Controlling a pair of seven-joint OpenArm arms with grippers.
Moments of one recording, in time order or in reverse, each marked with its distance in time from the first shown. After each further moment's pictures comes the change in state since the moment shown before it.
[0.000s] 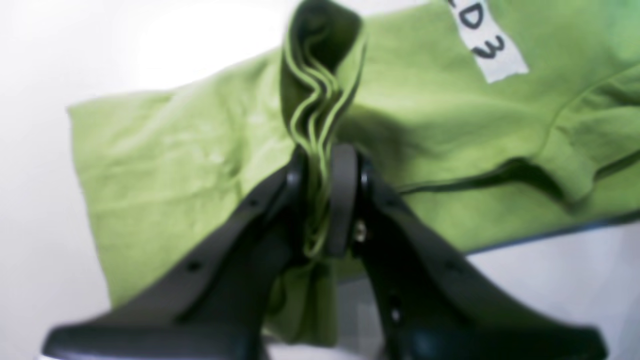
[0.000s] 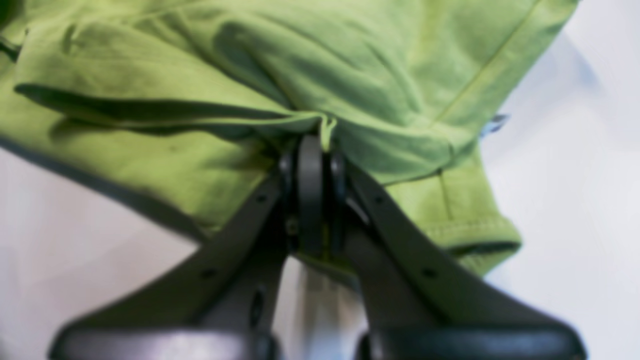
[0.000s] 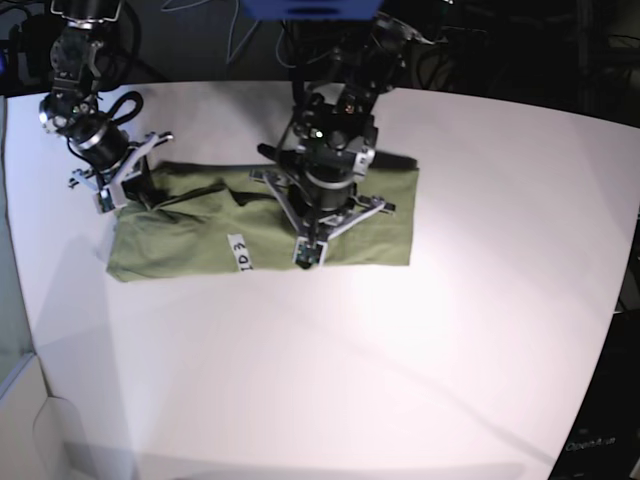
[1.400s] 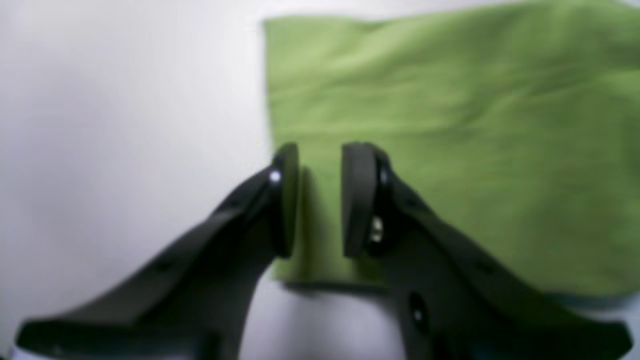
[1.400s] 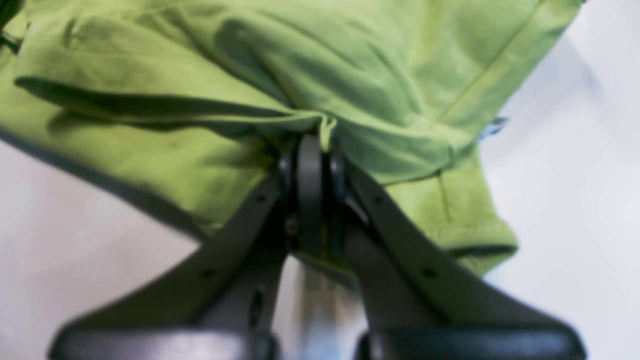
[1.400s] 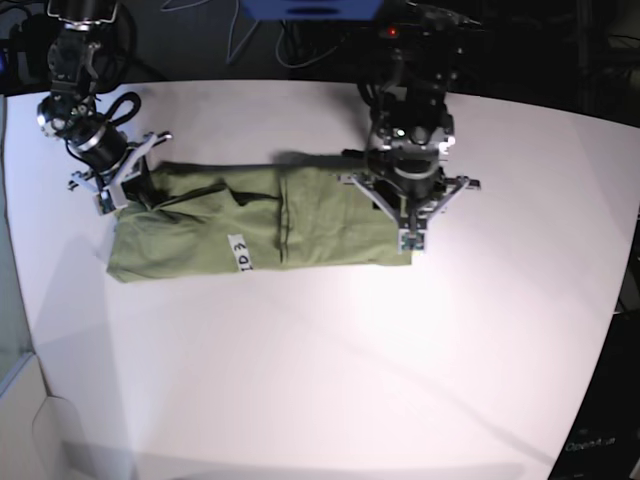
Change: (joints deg) left arm 4.9 -5.3 -15.9 3.9 -1.5 -0.5 -0.9; right arm 0.2 1.1 -0.3 0.0 0.0 0.3 -0.3
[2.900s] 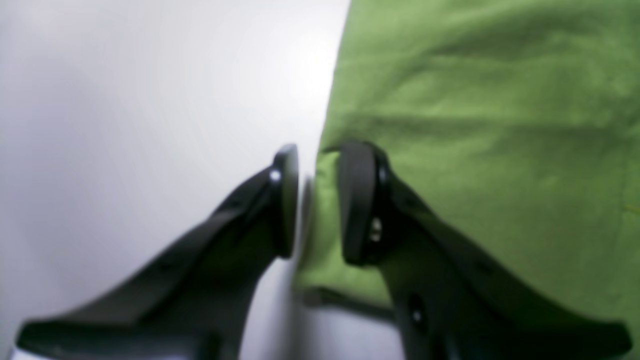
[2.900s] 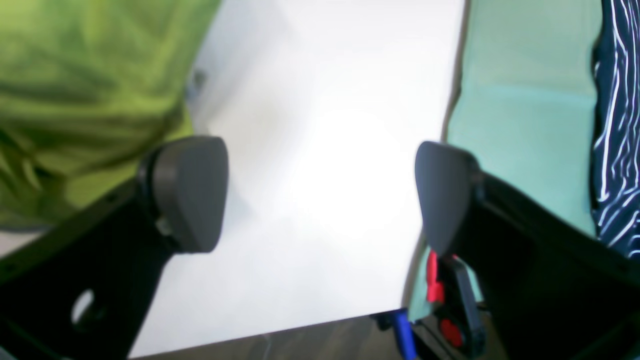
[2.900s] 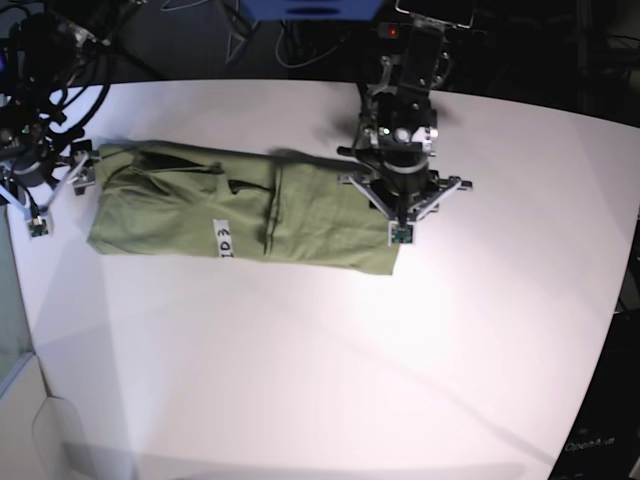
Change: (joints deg) left arm 0.0 1.6 -1.0 -13.3 2.4 0.9 -15.9; right arm 7.6 -7.7 19.5 27.5 -7.6 0.9 -46.3
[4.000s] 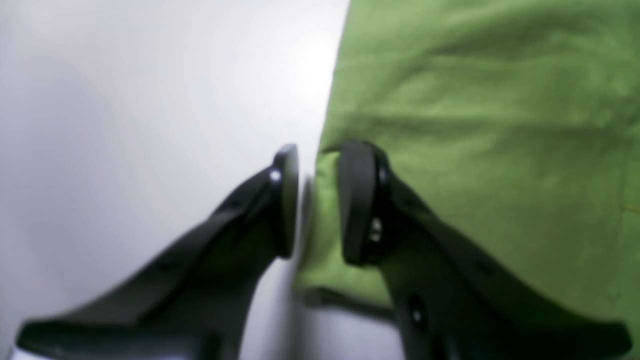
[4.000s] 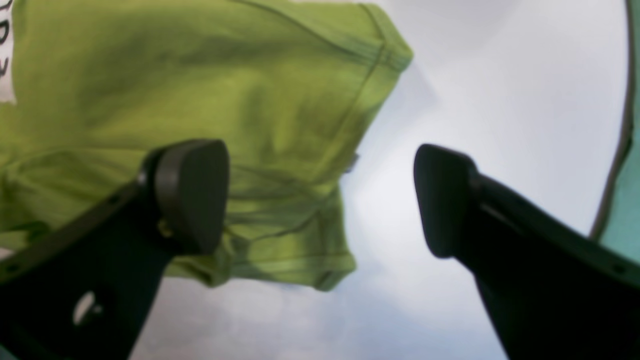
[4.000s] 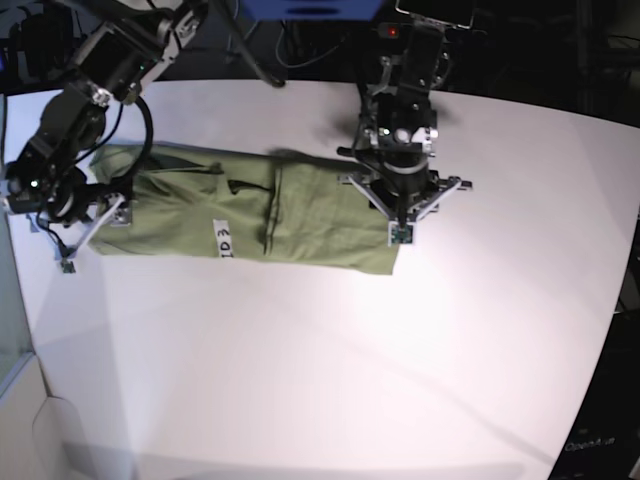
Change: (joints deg) left arm -0.1 0.0 0.0 0.0 0.0 0.0 0.3; right arm 13.9 -4.7 0.2 -9.0 10.3 0.0 -17.3
